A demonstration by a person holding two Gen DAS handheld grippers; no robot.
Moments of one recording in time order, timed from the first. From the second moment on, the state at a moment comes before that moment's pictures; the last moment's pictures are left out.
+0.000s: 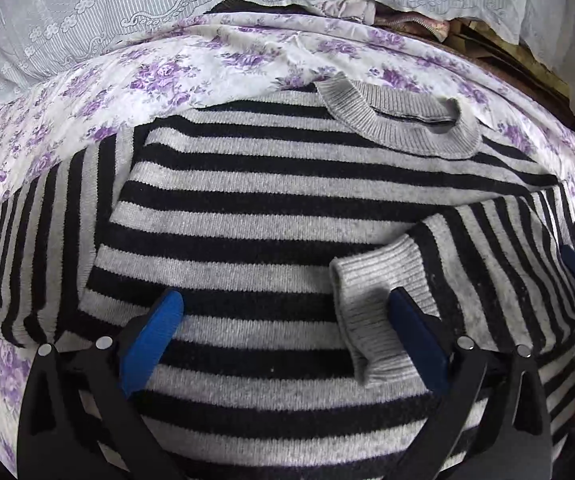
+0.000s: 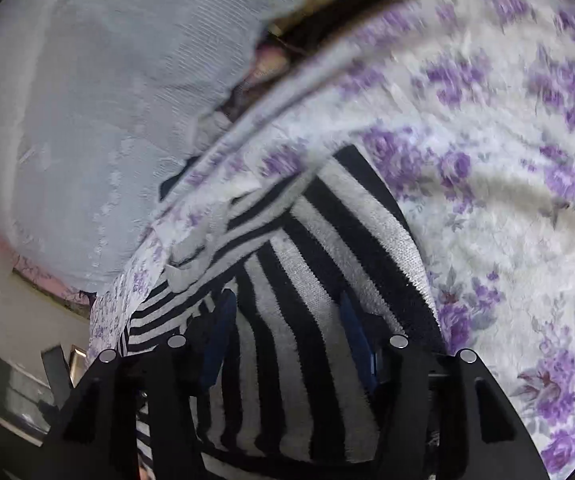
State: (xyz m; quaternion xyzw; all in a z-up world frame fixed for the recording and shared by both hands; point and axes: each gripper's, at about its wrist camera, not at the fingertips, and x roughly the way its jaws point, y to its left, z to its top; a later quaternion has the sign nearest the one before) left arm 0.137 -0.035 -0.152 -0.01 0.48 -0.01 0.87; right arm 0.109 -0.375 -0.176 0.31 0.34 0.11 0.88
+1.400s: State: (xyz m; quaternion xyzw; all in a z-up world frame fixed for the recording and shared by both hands) left arm 0.068 0.265 -0.143 -0.41 0.40 0.09 0.82; right arm -0.024 -0.226 -0.052 0.12 0.20 0.14 0.96
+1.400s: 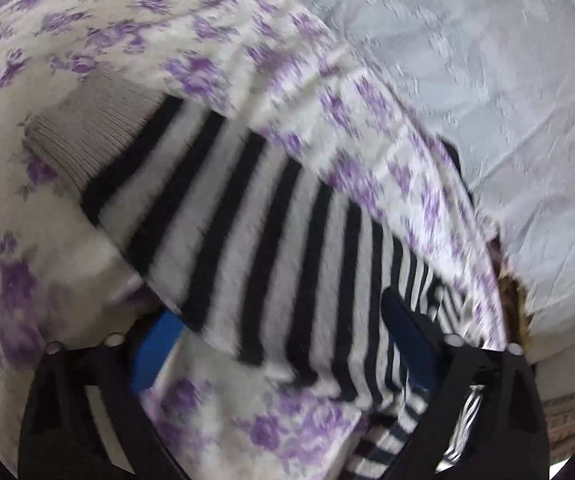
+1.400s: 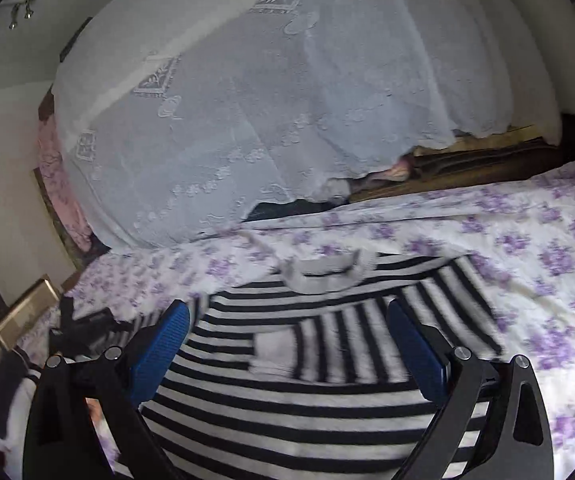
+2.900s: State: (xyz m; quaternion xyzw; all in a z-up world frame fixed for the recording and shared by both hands) left arm 0.063 0.094 -0.045 -0.12 0.38 0.03 0.92; right arm 0.028 -0.283 -0.105 0.29 0.30 0.16 0.89
